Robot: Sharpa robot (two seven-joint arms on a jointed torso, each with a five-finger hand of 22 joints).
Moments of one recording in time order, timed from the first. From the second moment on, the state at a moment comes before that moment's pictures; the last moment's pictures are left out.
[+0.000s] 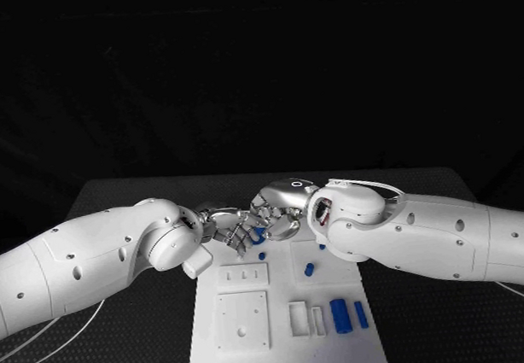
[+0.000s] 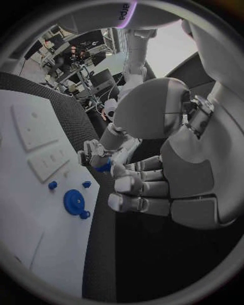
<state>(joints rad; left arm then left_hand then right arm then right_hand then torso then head) 1.36 -0.64 -0.21 1.36 -0.39 -0.04 -0.29 0.81 -0.08 0.57 -0.09 0.05 1.10 0.05 0.44 0.61 1.34 -0.03 0.47 0.42 1.06 0.00 0.73 0.69 0.01 0.76 -0.08 0.47 1.31 1.21 -0.60 -0.03 1.47 -1.60 -0.20 -0.18 1.03 -0.16 0.83 -0.27 0.17 0.96 0.03 0.42 0.56 1.06 -0.04 1.12 0.83 1.26 -0.14 1.24 1.07 0.25 1.11 -0.04 1.10 1.31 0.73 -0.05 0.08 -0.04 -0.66</state>
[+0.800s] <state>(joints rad) 1.36 -0.64 -0.20 1.36 -0.39 -0.04 -0.28 0.86 0.04 0.60 -0.24 0.37 1.01 0.10 0.34 0.59 1.27 0.02 0.37 0.37 1.01 0.05 0.65 0.65 0.02 0.70 -0.04 0.46 1.31 1.21 -0.60 -0.03 1.47 -1.61 -0.19 -0.19 1.03 -0.16 0.83 -0.27 0.17 0.96 0.03 0.41 0.56 1.07 -0.04 1.12 0.83 1.26 -0.14 1.24 1.07 0.25 1.11 -0.04 1.10 1.31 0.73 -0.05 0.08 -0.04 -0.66</state>
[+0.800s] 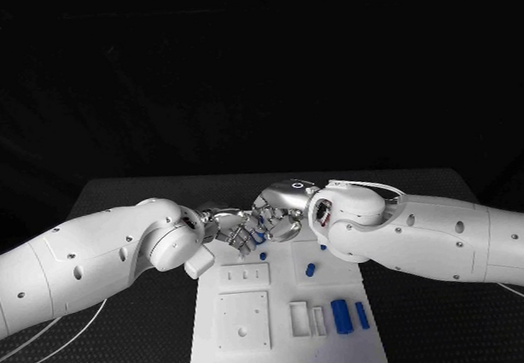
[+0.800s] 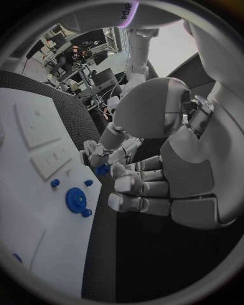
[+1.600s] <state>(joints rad) 1.36 -0.64 -0.21 1.37 -0.38 -0.04 -0.28 0.86 0.02 0.68 -0.18 0.21 1.02 0.10 0.32 0.60 1.28 0.02 0.35 0.37 1.01 0.05 0.65 0.66 0.02 0.69 -0.04 0.46 1.31 1.21 -0.59 -0.03 1.47 -1.61 -0.19 -0.19 1.03 -0.16 0.83 -0.27 0.17 0.96 0.03 0.41 0.56 1.07 -0.04 1.12 0.83 1.26 -0.14 1.24 1.07 0.25 1.11 -0.04 1.10 1.31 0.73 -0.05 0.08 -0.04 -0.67</state>
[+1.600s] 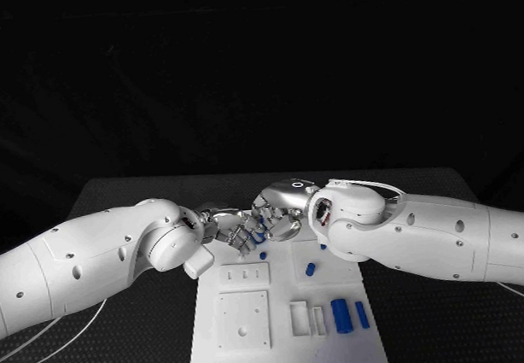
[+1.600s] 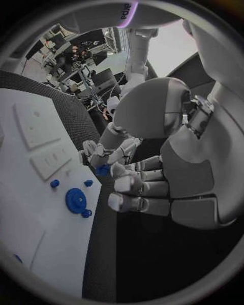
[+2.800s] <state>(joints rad) 1.36 -0.65 -0.21 1.37 -0.40 -0.05 -0.26 0.86 0.04 0.70 -0.23 0.23 1.05 0.09 0.32 0.62 1.30 0.01 0.35 0.37 1.02 0.04 0.65 0.67 0.02 0.69 -0.04 0.48 1.31 1.21 -0.60 -0.03 1.46 -1.55 -0.20 -0.19 0.95 -0.17 0.69 -0.23 0.28 0.98 0.03 0.39 0.58 1.07 -0.04 1.10 0.85 1.26 -0.14 1.22 1.07 0.25 1.11 -0.04 1.10 1.30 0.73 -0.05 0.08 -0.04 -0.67</state>
